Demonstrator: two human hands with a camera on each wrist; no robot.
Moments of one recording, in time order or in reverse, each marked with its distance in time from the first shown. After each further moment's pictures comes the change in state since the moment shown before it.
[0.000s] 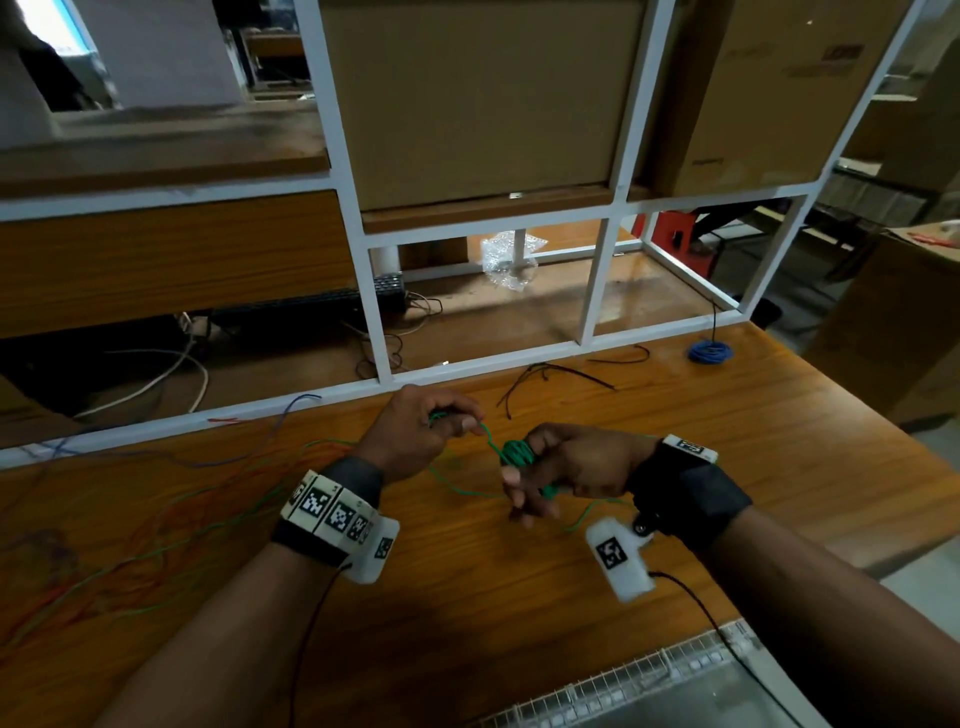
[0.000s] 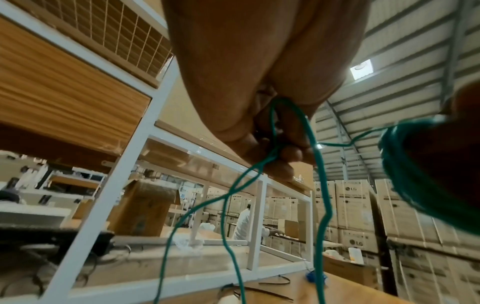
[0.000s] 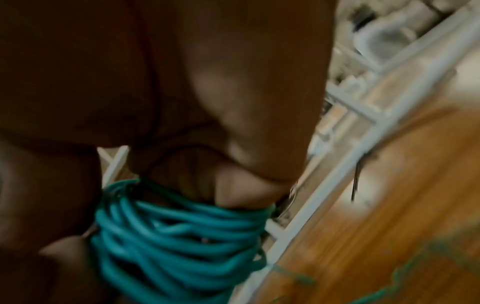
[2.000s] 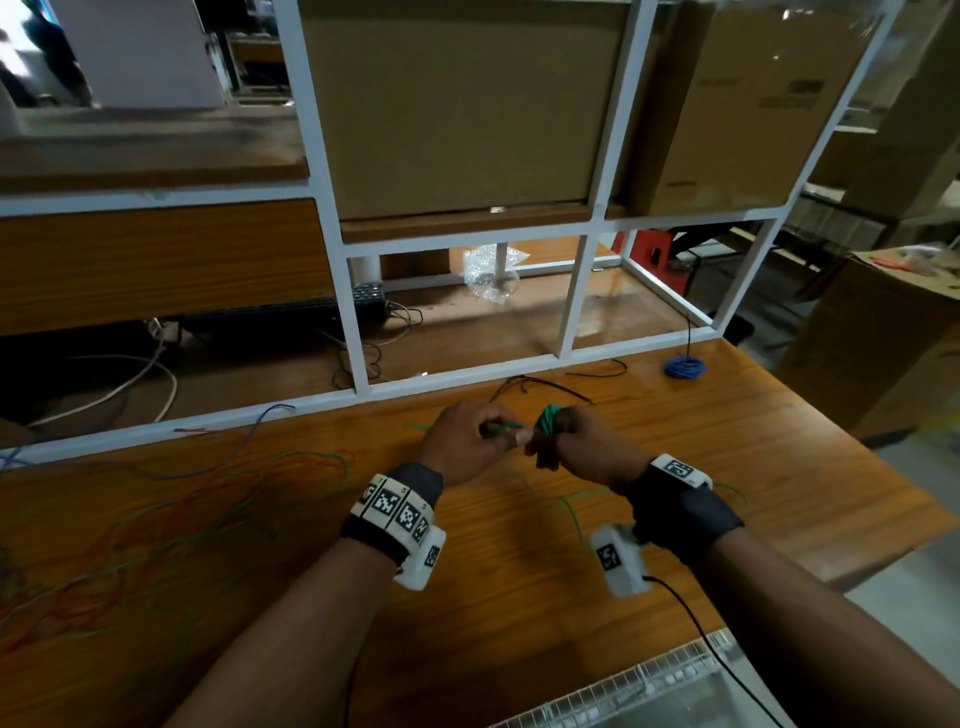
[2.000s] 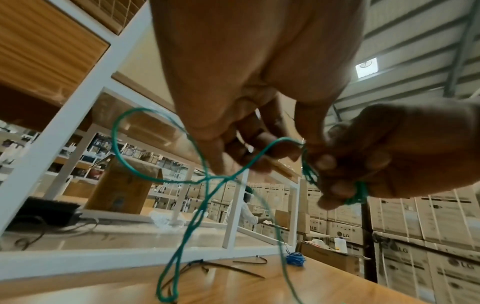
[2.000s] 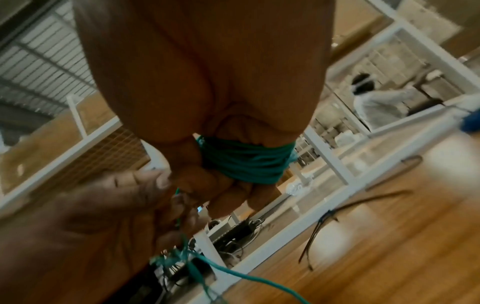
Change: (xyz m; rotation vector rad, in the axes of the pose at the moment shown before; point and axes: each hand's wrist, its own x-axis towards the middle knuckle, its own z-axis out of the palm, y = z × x) left_hand 0.040 0.011 0.069 0.108 -0.057 -0.088; right_hand -0.016 0.018 -0.035 -0.413 0.800 0.110
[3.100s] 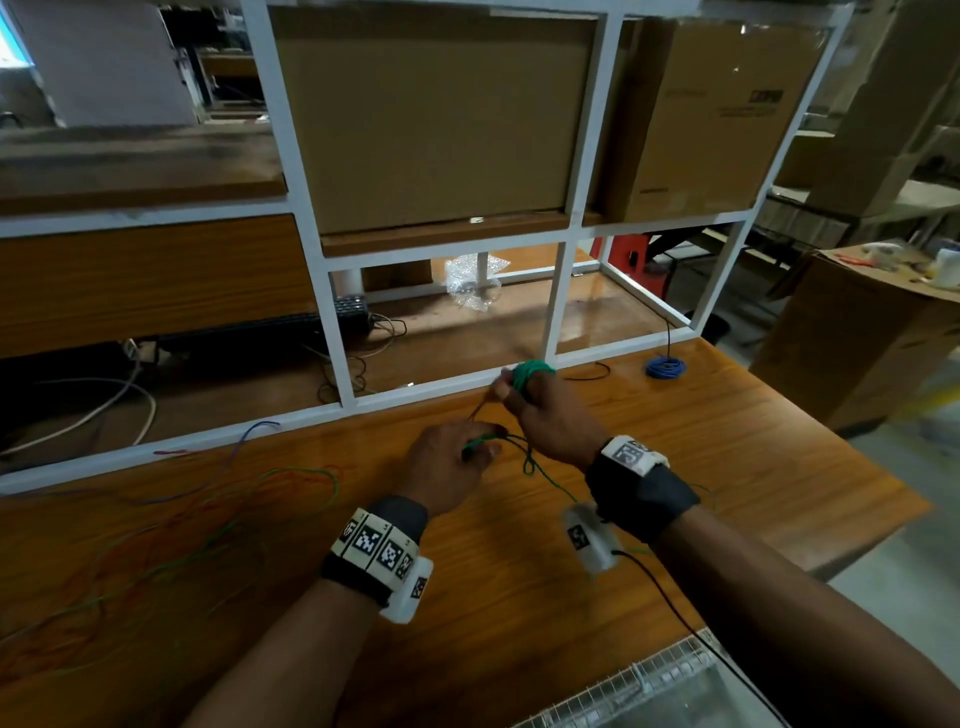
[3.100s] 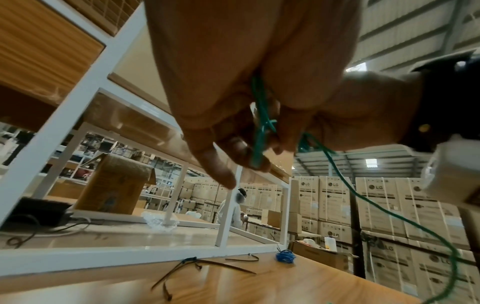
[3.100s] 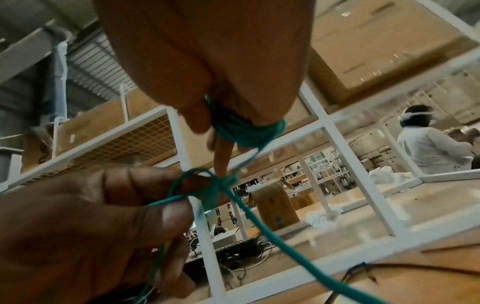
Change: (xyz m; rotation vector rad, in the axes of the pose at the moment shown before) left_hand -0.013 -0.013 0.005 0.023 0.060 0.080; right_hand 0.023 -0.027 0.005 -0.081 0.281 -0.219
